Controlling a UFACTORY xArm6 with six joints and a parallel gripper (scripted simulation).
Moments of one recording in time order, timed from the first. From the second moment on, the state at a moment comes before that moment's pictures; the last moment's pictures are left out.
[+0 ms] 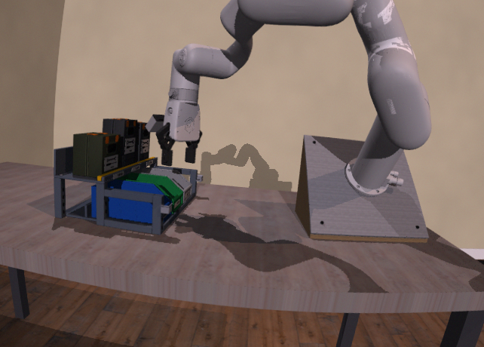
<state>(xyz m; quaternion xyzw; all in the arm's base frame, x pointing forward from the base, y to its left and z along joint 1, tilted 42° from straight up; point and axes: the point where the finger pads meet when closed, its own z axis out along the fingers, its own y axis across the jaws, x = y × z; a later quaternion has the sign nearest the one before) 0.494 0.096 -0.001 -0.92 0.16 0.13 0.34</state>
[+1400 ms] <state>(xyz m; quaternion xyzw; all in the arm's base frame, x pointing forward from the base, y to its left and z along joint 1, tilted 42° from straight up) 0.494 0.096 -0.001 -0.80 0.47 0.24 0.27</state>
